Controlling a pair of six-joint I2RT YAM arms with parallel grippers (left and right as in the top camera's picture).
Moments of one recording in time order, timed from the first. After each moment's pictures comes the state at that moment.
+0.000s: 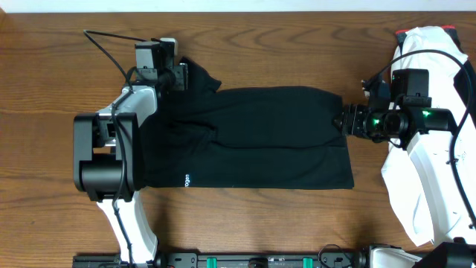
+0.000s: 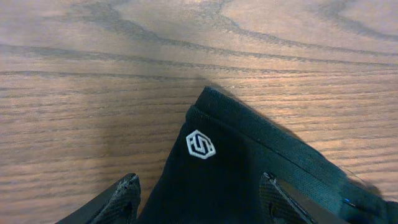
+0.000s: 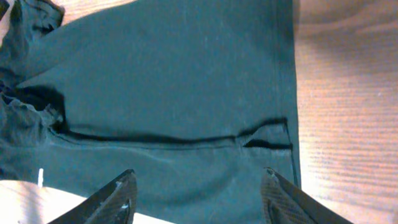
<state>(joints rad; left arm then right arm) -0.01 2.11 1.29 0.02 0.18 -0.01 -0.05 1.42 1.10 -0.86 -0.39 0.16</state>
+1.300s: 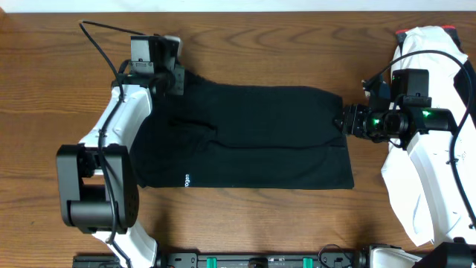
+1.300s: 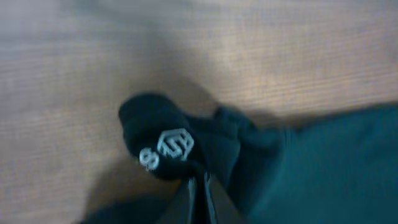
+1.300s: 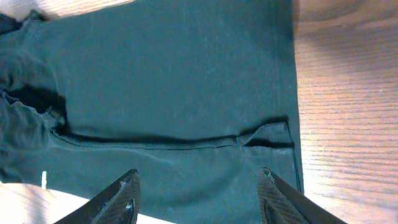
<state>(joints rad) -0.04 1.86 1.30 -0.37 0.18 0.09 -0.05 1.42 1.10 -0.85 -0.39 0.18</state>
